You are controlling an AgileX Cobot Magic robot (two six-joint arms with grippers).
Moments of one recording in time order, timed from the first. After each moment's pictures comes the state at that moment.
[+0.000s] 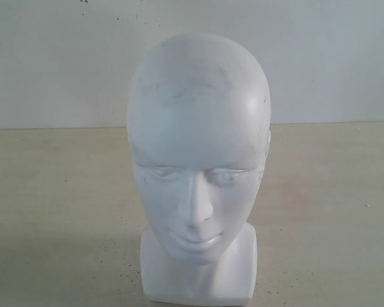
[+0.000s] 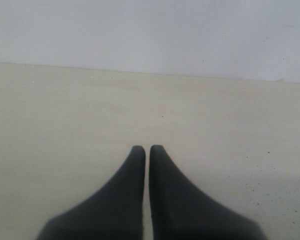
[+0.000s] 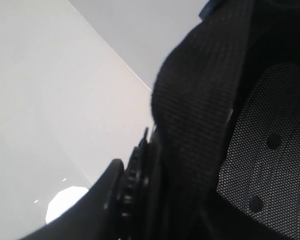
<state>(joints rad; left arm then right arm) 0.09 0.00 0.00 0.25 0.29 -0.31 1.13 0.92 -1.41 -1.45 0.28 2.11</state>
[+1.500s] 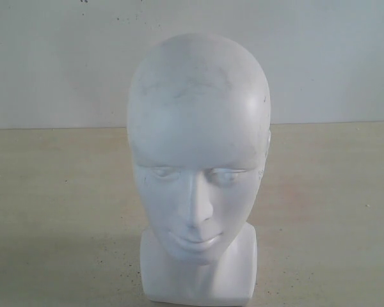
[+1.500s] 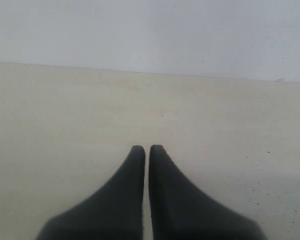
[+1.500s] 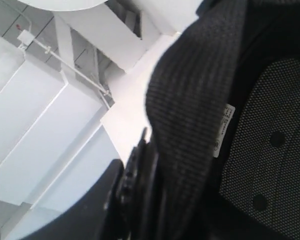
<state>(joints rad) 0.09 0.00 0.00 0.25 0.29 -0.31 0.33 1.32 -1.36 -0.31 -1.17 2.11</state>
